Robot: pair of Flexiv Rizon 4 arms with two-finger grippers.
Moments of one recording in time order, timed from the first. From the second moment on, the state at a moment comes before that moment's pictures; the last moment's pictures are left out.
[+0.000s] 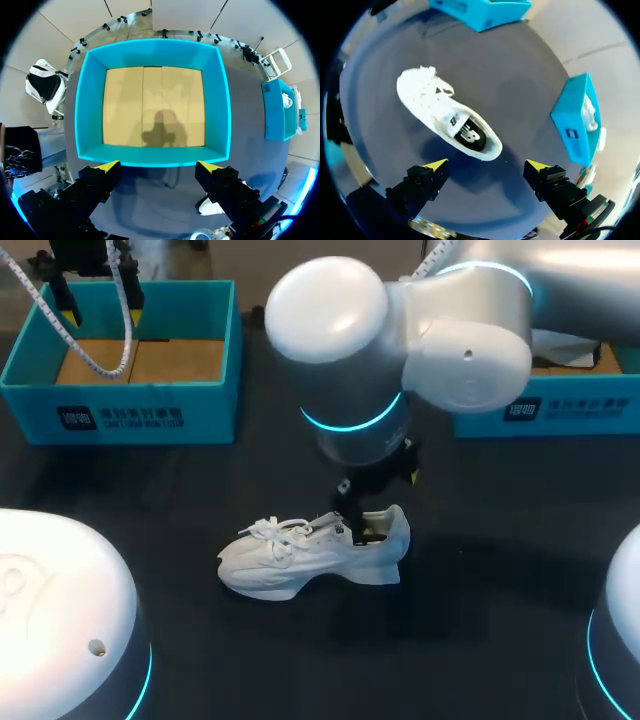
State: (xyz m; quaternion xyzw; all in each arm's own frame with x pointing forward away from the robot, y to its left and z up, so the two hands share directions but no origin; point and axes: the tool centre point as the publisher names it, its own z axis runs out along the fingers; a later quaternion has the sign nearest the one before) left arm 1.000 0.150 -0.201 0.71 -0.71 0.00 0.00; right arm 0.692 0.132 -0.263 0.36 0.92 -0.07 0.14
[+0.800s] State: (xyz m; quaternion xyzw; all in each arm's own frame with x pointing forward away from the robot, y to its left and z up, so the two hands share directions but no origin) left arm 1.000 0.150 -0.201 0.71 -0.71 0.00 0.00; right arm 0.685 0.154 -0.243 0.16 0.97 -0.09 0.16
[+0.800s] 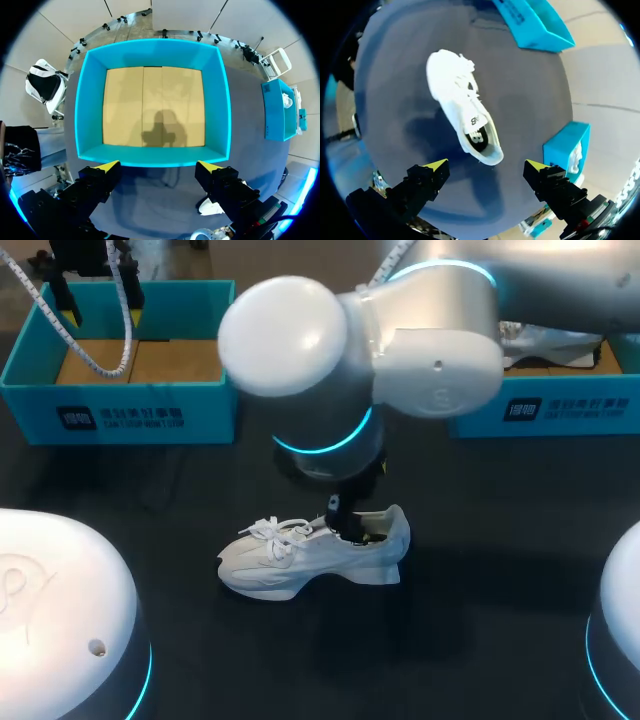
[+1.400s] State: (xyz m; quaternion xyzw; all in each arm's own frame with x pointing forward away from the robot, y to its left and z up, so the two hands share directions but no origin) left arm 1.000 0.150 -0.201 0.71 -0.71 0.00 0.00; right arm 0.696 0.102 -0.256 -0.02 0.99 -0.04 0.09
